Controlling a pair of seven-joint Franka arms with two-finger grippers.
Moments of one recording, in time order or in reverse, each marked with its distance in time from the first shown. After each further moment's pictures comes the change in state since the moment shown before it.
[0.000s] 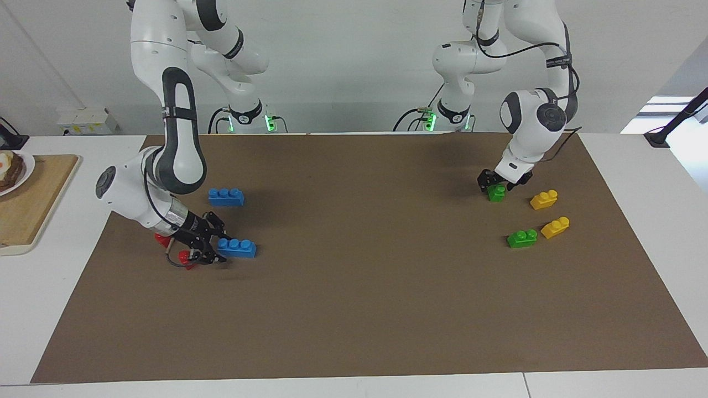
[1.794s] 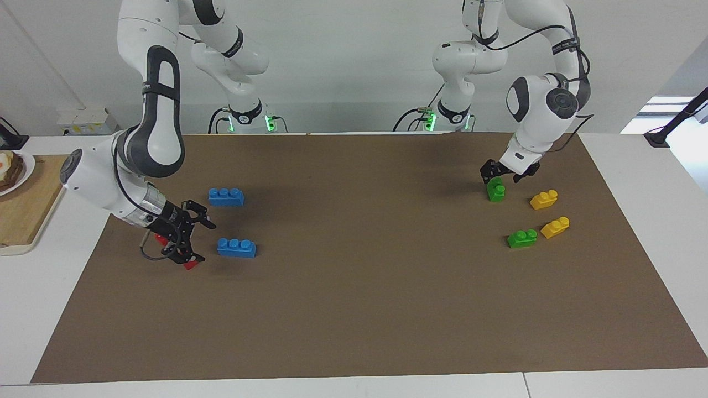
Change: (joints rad) left arm -0.013 -0.051 0.002 0.089 0.000 -0.138 -0.002; right arm -0.034 -0.033 -0.001 0.108 -0.062 -0.127 0.083
